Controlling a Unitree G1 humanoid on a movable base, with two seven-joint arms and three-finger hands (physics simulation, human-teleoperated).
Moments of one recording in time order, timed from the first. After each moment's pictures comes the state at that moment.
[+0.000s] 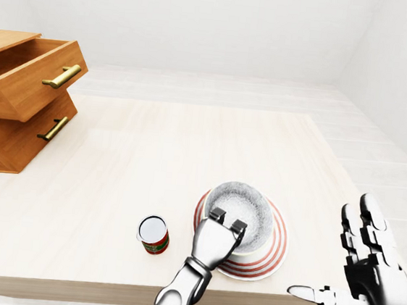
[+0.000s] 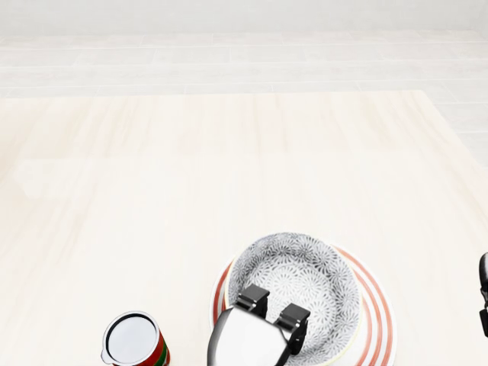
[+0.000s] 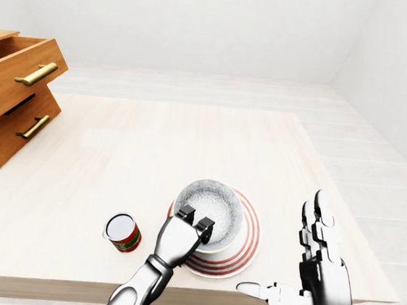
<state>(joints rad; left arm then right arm) 0.02 -0.09 -0.53 0.30 1.48 -0.09 0.48 0.49 0.29 -0.51 -0.73 0.03 -0.08 0.56</state>
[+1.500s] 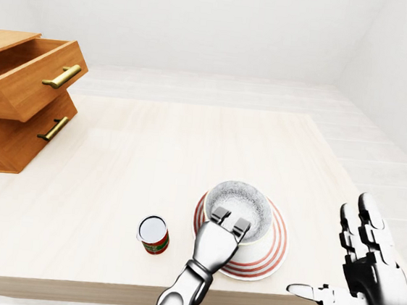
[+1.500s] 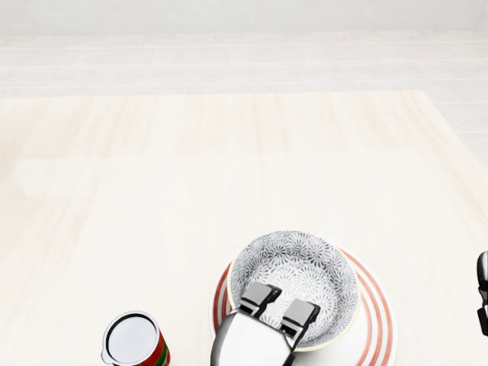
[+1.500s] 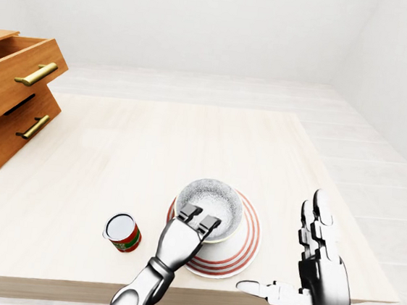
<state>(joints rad) 0.03 -0.09 -0.54 0.33 1.50 -0.09 0.52 0.48 0.28 -0.51 -0.72 0.03 -0.08 0.56</state>
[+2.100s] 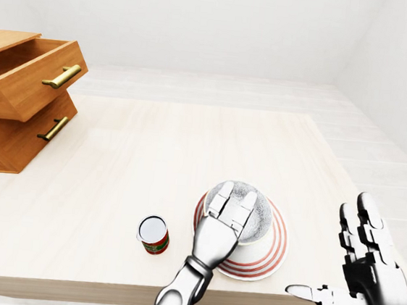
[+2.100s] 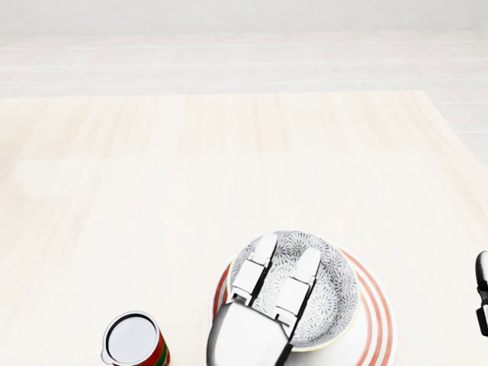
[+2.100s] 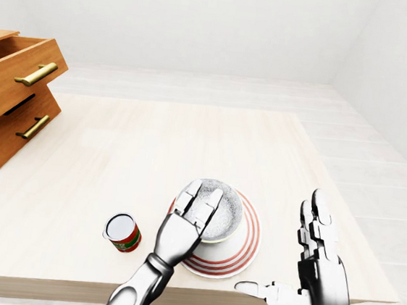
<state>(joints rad) 0.03 -0.09 -0.53 0.26 1.48 -0.09 0.52 0.50 0.29 -0.49 -0.74 0.01 -0.08 0.55</state>
